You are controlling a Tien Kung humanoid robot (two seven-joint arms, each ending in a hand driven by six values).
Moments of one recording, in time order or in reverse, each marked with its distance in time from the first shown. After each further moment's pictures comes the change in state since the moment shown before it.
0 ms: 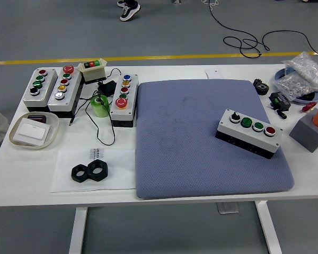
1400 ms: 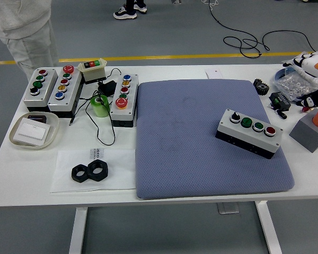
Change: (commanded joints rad) left arm -0.013 0.022 0.004 0.000 -0.013 0.005 0.000; right arm 0.291 -0.016 -0.345 0.125 -0.355 0.207 -0.011
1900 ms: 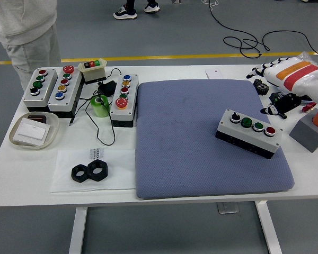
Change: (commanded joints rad) left arm -0.010 0.001 0.000 0.000 0.002 0.006 0.000; right arm 0.024 0.142 -0.061 -0.030 -0.020 -0.027 -0.008
